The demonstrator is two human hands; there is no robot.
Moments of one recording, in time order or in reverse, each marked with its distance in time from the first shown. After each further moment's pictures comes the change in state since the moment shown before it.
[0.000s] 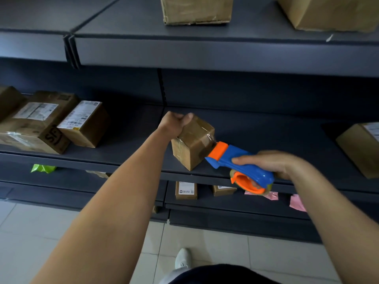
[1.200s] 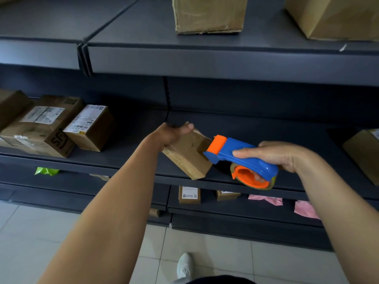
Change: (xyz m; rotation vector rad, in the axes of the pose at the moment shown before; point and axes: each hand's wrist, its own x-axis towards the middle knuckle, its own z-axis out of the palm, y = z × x) left_hand 0.004 -0.025 -0.019 -0.152 -0.123 -0.169; right_hand -0.002 -0.032 -0.004 -0.109 0.030 -0.138
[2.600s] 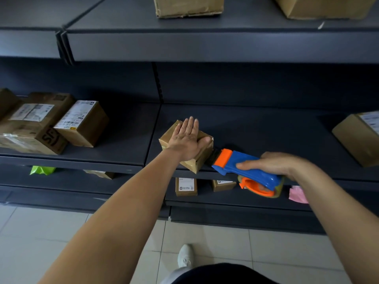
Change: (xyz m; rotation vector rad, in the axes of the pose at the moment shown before) left_hand -0.013 -0.021 0.071 1.047 -0.024 0.384; right_hand -0.013 0.052 0.012 0.031 -0.021 0.187
